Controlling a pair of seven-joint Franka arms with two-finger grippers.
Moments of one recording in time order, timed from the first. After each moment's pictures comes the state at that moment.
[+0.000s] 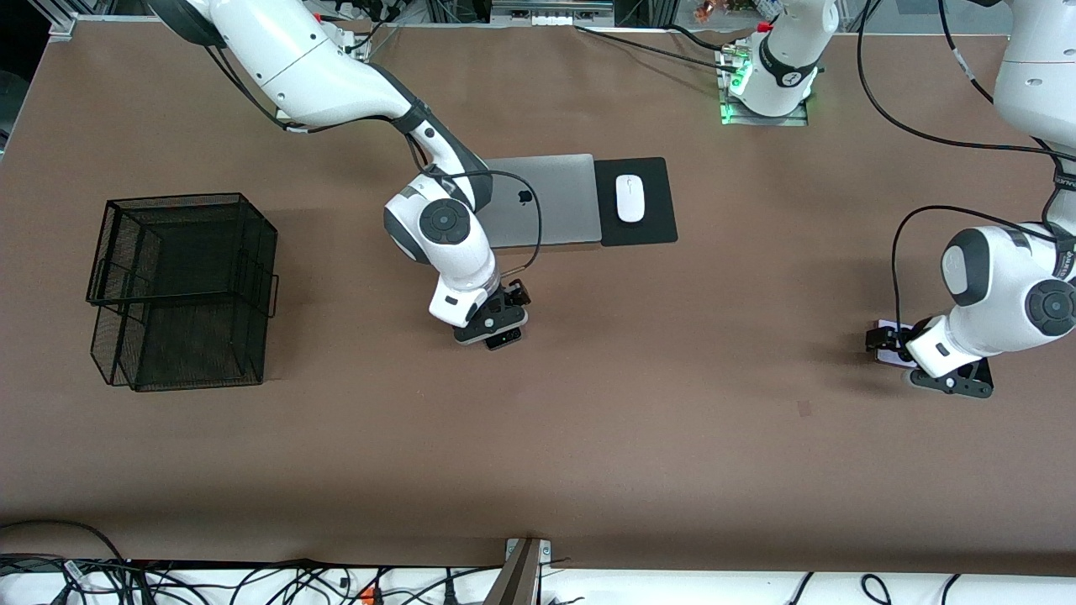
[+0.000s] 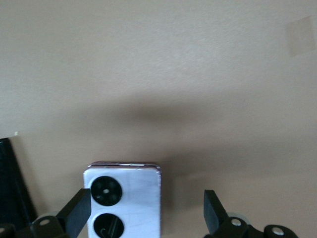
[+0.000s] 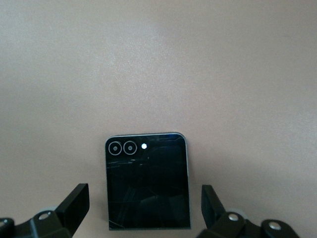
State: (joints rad) left arm 0.42 0.62 -0.20 -1.76 0.22 2.31 0.28; right arm 0.40 0.77 0.28 -1.63 -0.31 2.53 0.49
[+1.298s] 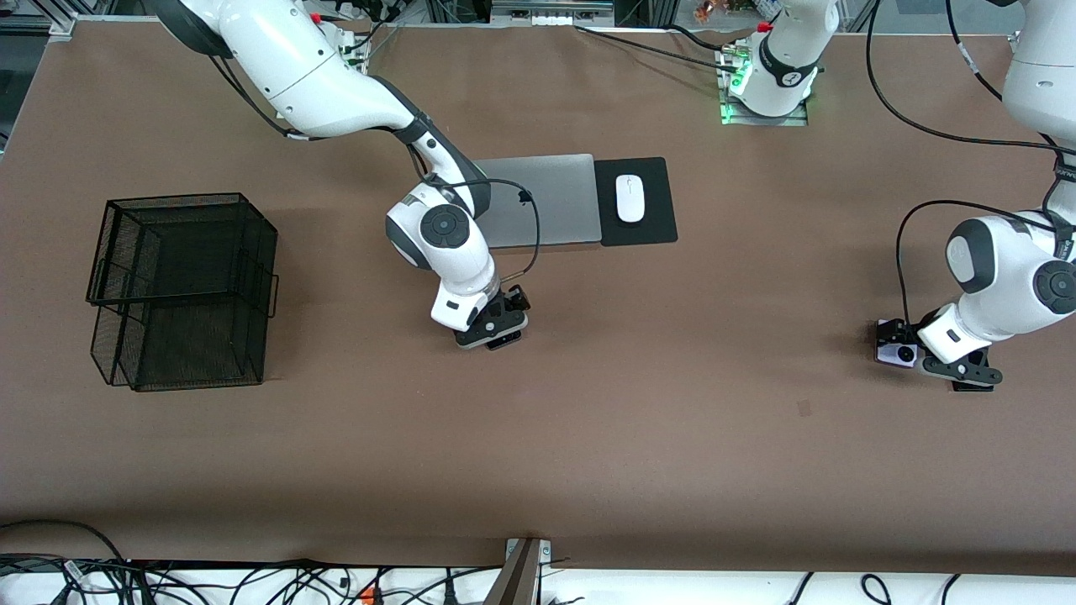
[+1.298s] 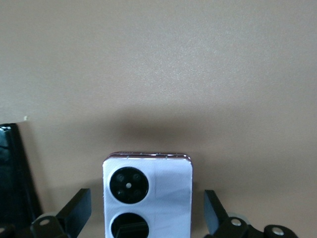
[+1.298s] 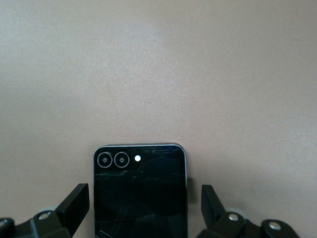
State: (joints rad) left arm 0.48 0.63 -0.20 -1.86 0.22 2.47 0.32; right arm 0.41 0.81 0.26 -1.63 -0.35 2.60 0.49
